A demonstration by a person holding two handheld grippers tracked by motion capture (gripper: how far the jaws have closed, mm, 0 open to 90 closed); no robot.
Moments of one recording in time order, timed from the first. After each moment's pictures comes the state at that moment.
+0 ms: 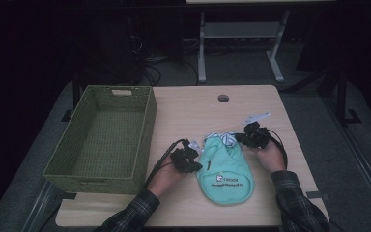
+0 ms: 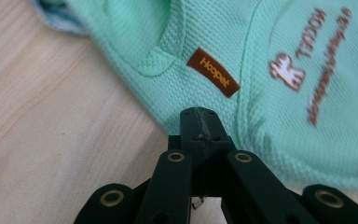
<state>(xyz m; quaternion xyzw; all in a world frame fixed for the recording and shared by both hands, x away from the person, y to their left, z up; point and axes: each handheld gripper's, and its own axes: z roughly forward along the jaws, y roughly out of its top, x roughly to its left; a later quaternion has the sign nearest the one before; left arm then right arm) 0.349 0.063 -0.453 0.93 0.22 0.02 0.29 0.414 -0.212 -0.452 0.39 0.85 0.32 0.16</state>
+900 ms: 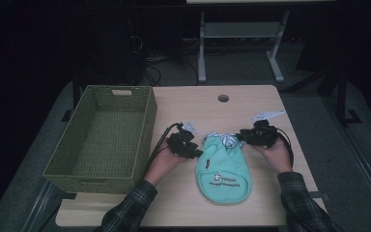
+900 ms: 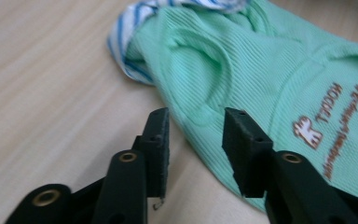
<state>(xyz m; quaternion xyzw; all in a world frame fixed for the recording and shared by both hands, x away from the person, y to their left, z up) 0.391 0.074 -0.427 0.91 0.26 0.03 0.33 0.406 -0.232 -0.436 0.39 0.82 0.40 0.11</state>
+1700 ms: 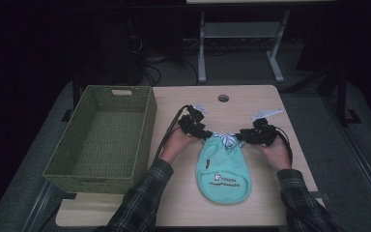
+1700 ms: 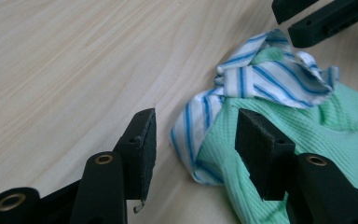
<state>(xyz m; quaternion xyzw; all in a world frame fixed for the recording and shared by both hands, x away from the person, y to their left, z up) 0.458 0.037 -0.430 0.89 0.28 0.05 0.35 0.419 -0.234 -0.446 0.40 0.82 0.40 0.09</state>
